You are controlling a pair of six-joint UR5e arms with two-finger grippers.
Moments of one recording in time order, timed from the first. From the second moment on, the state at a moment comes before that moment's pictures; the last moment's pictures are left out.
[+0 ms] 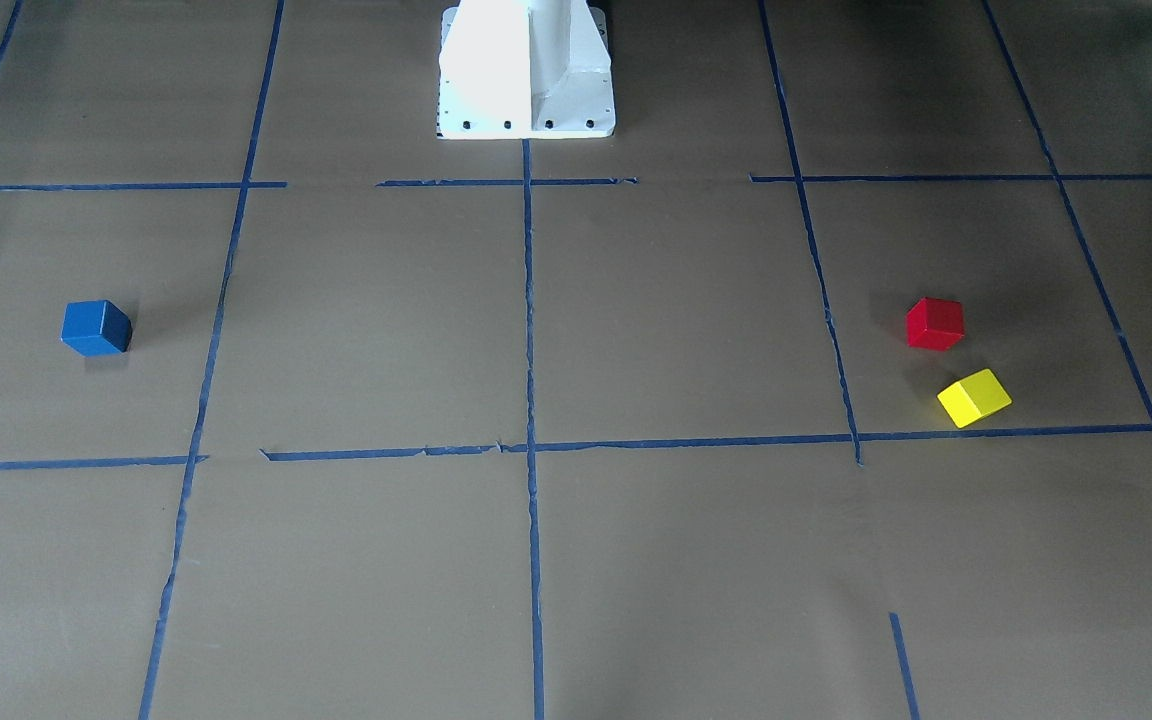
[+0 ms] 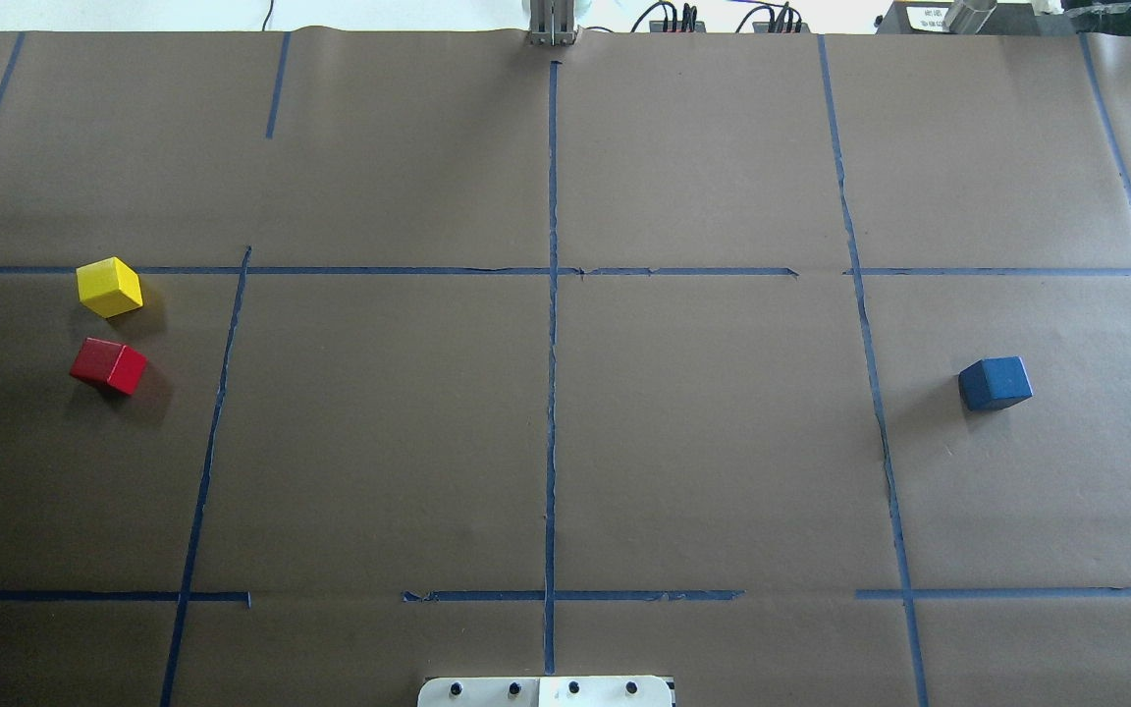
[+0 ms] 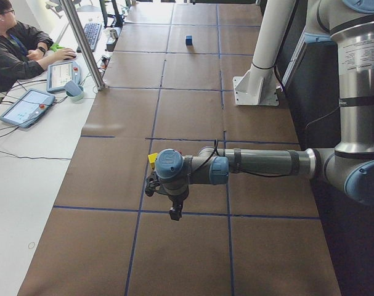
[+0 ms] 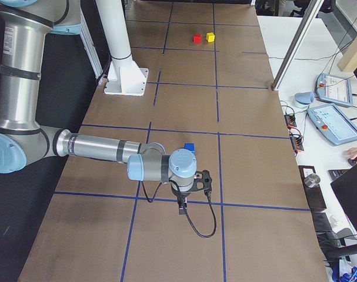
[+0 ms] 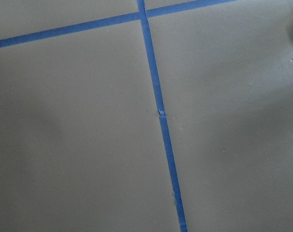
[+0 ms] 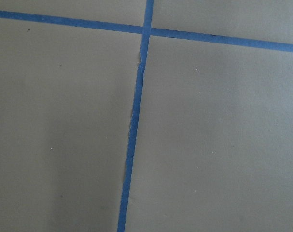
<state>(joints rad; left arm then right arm) -1.50 -1.41 -1.71 -1.54 -2.37 0.18 1.55 -1.77 1.67 -1.45 2.35 -0.09</state>
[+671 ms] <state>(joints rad) -1.50 -1.42 -1.71 -1.54 -2.37 0.18 1.43 -1.73 1.71 -1.31 2.35 0.00</state>
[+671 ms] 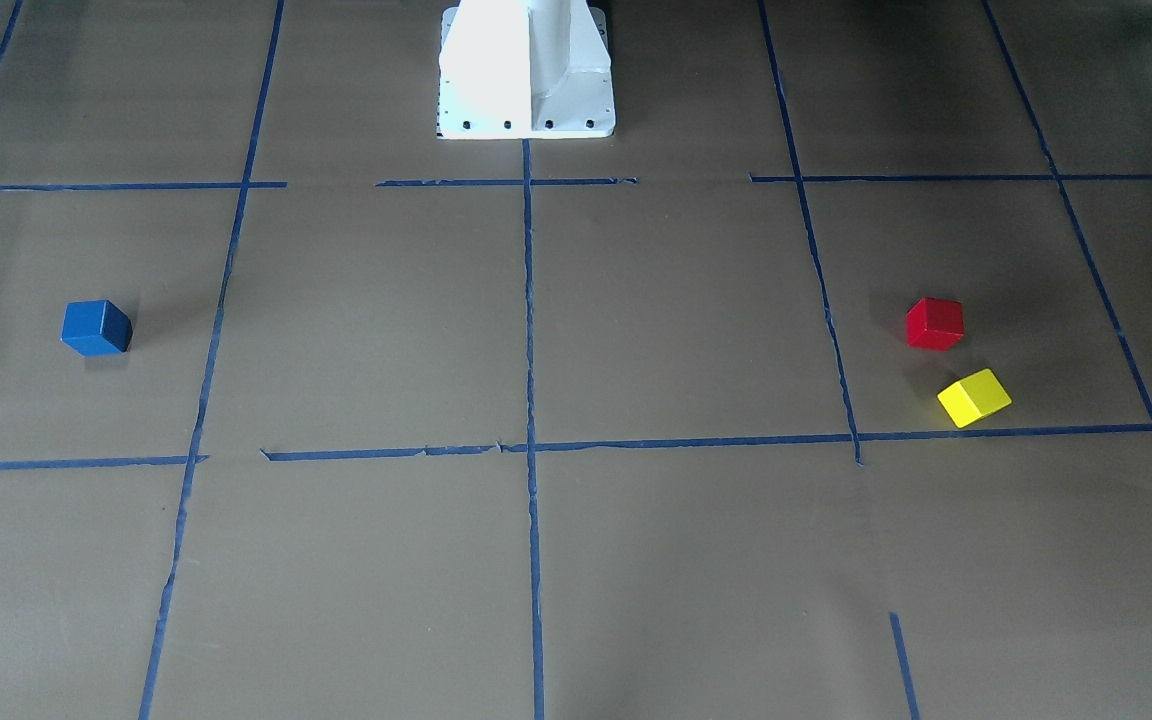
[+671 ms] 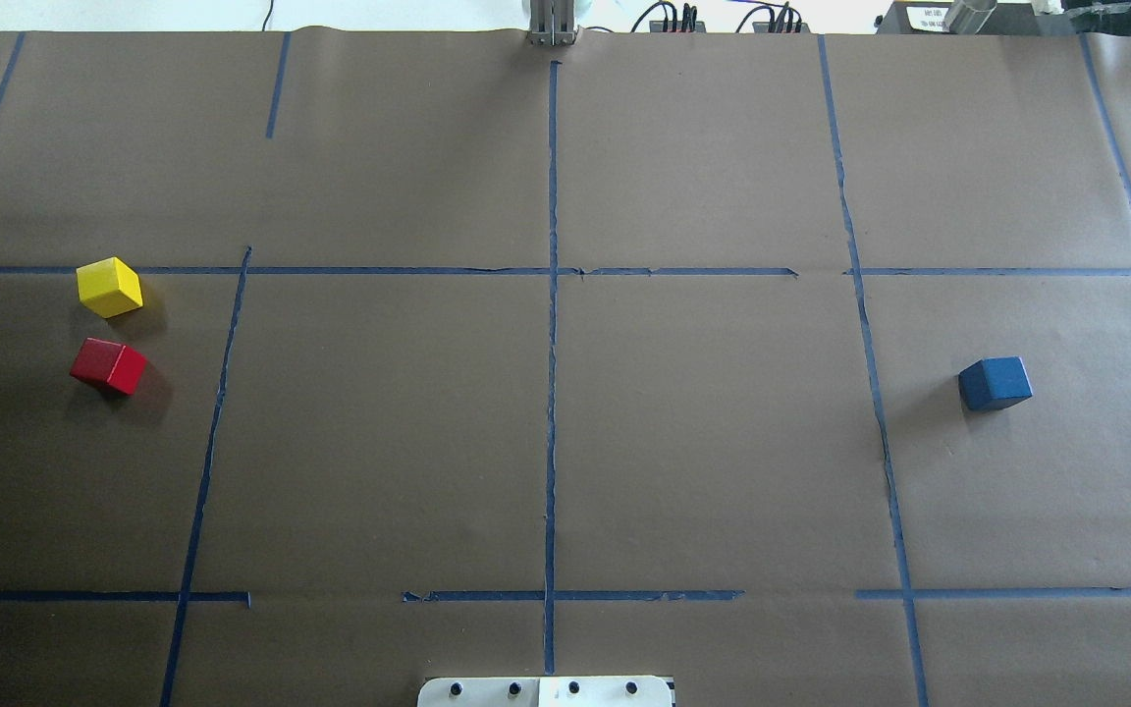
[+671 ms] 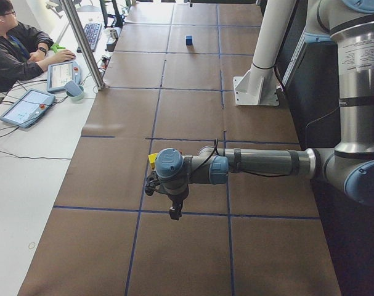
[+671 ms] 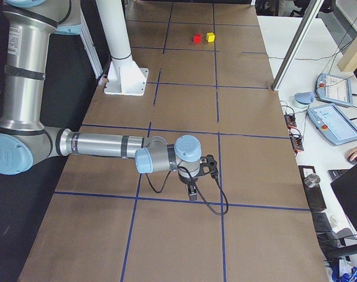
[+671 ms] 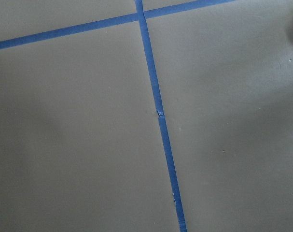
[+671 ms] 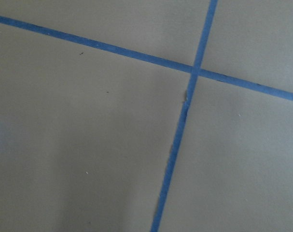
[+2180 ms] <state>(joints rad) -1.50 -1.42 -1.72 -1.54 -2.37 0.18 0.89 -1.63 1.81 -1.15 2.08 0.79</state>
